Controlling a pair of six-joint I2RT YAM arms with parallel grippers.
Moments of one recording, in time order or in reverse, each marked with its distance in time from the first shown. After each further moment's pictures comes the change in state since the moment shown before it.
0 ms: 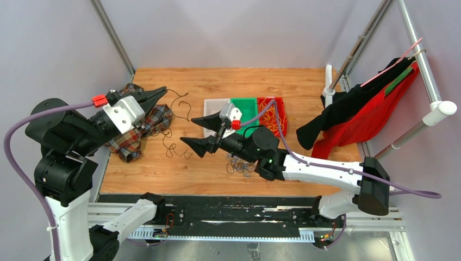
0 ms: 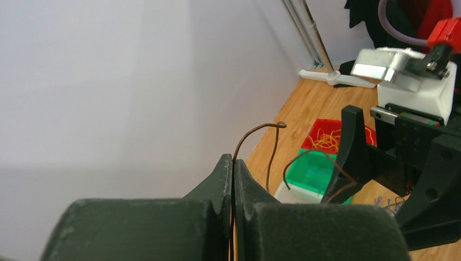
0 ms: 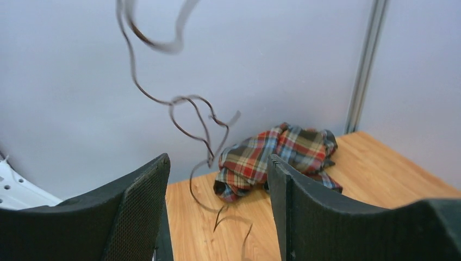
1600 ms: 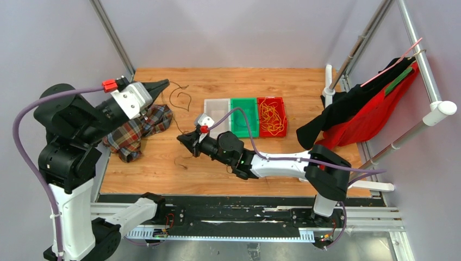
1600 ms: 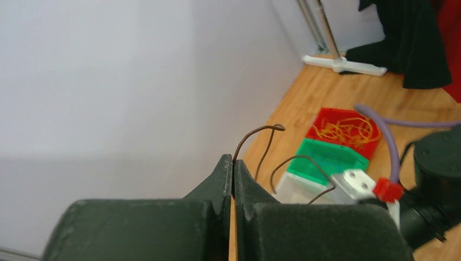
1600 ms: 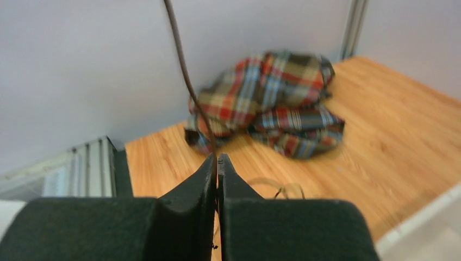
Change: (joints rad) left arm 0.000 0.051 0.034 -0.067 -0.026 0.019; right arm -0.014 0.345 0.059 0.122 0.065 0.017
